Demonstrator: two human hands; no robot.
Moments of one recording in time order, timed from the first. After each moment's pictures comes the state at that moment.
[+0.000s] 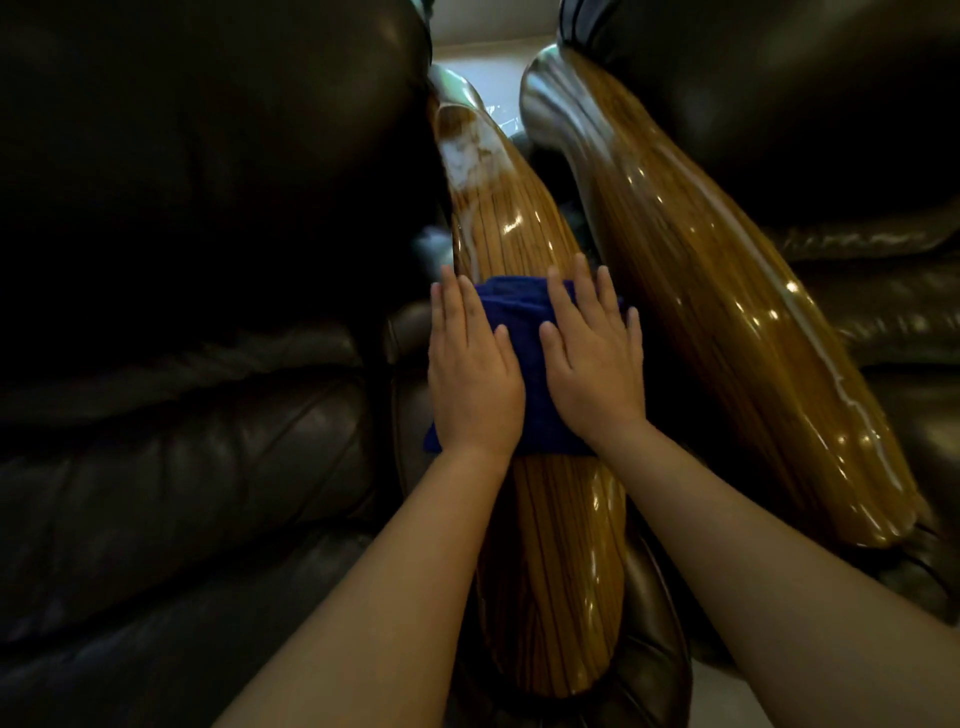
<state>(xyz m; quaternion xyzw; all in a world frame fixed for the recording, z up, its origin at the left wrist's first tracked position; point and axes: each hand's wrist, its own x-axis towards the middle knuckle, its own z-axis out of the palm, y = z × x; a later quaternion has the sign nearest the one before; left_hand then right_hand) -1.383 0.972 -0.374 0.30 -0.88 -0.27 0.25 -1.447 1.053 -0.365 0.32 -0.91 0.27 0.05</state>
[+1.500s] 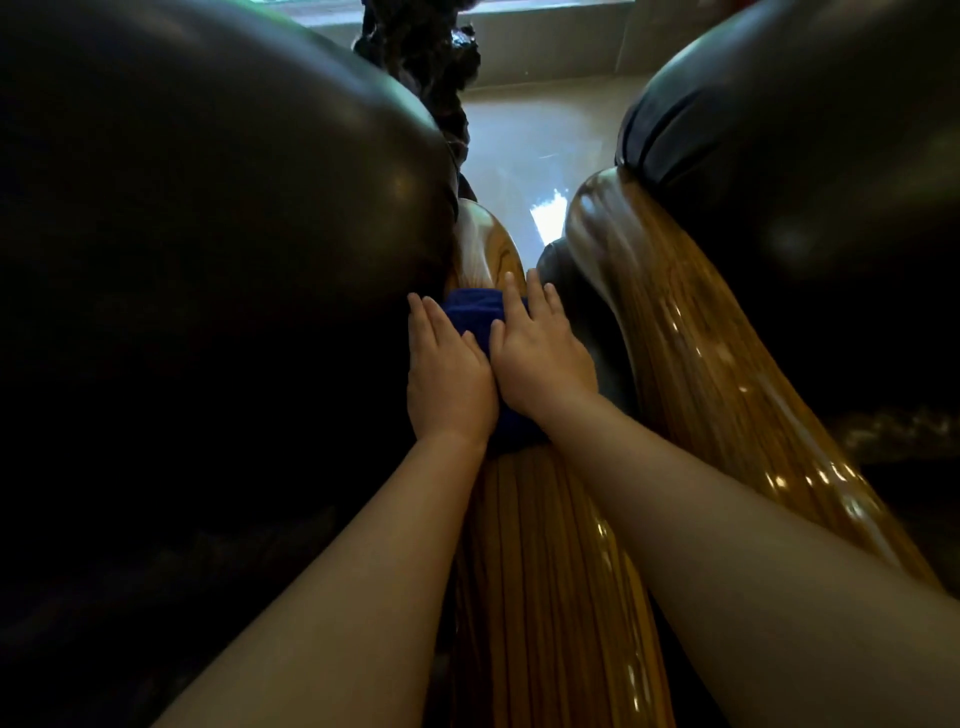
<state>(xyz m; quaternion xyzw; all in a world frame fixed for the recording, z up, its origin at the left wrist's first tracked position) -1.603 0.784 -0.323 0.42 -0.83 -0.31 0.21 -1.675 0.833 -0.318 0.36 -0.90 0.23 -0.08</state>
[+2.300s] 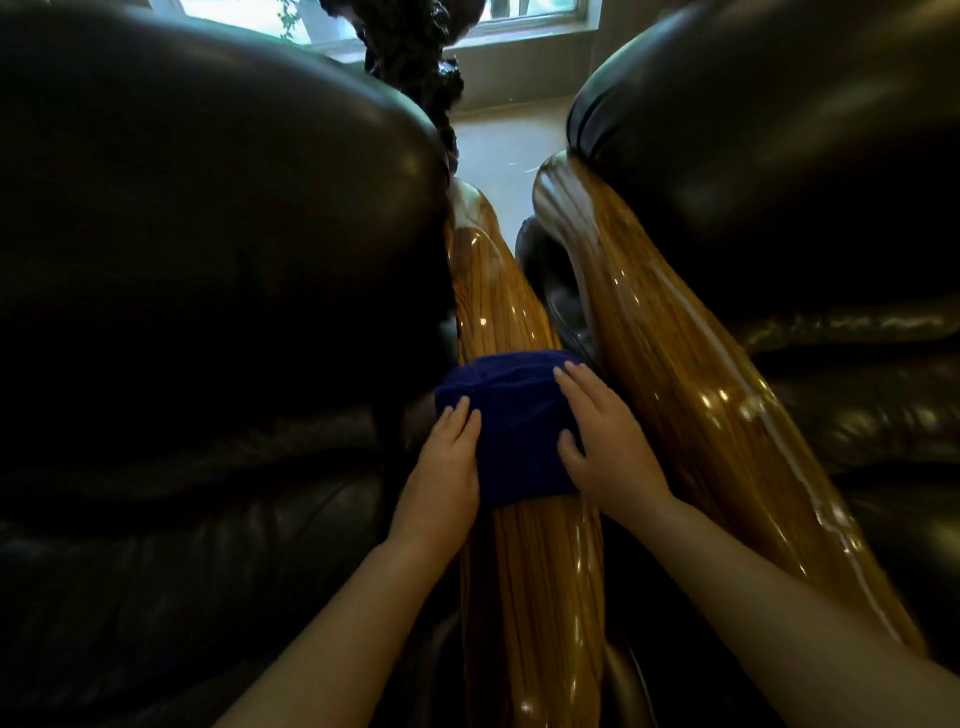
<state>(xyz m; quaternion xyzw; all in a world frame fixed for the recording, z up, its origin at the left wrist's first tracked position) -1.373 0.944 -0.327 0.25 -0.93 -0.27 0.10 -1.500 1.067 -0.325 0.41 -0.86 0.29 -0.03</state>
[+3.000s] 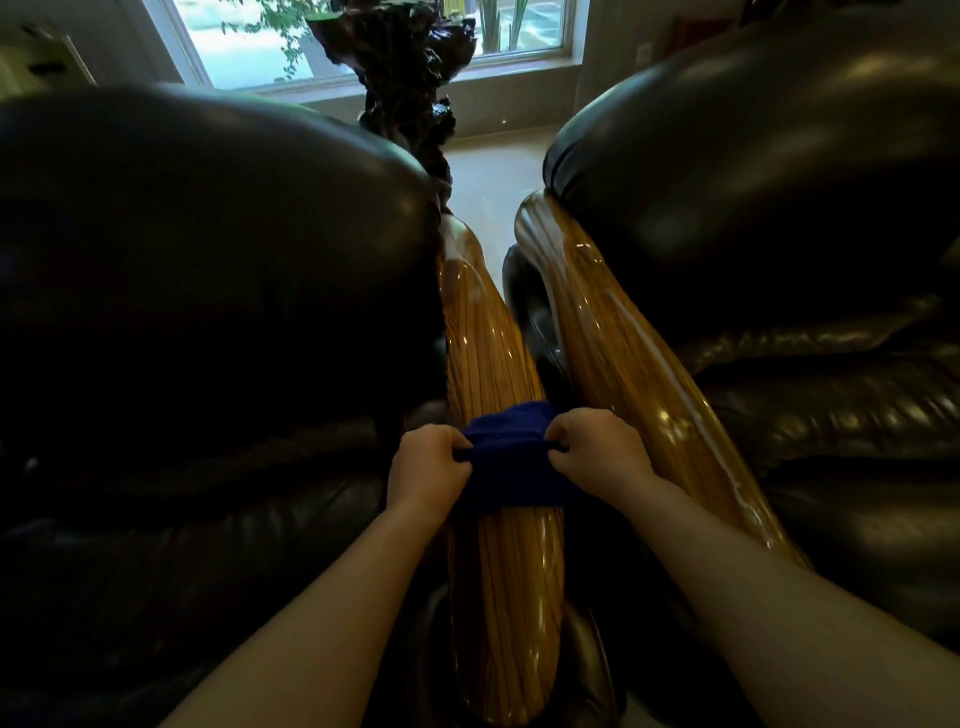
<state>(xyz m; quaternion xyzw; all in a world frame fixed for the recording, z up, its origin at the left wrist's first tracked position) -1.356 0.969 -0.256 0.32 -0.90 -0.29 0.10 -1.485 1.105 -0.253 0.40 -0.89 0.20 -0.09</state>
